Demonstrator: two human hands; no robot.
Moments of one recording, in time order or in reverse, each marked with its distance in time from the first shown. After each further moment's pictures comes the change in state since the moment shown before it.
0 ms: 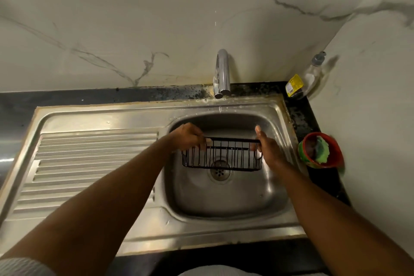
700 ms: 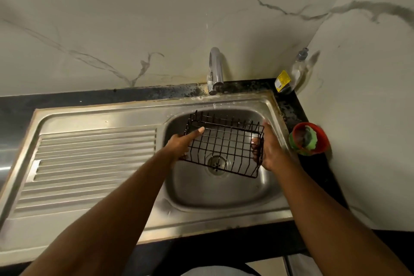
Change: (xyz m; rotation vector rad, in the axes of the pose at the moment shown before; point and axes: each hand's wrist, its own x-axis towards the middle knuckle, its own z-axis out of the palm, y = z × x) left_hand -0.034 -0.024 0.048 -0.736 0.235 -0.288; right_hand -0.039 0.000 -0.005 0.577 -0.001 0.338
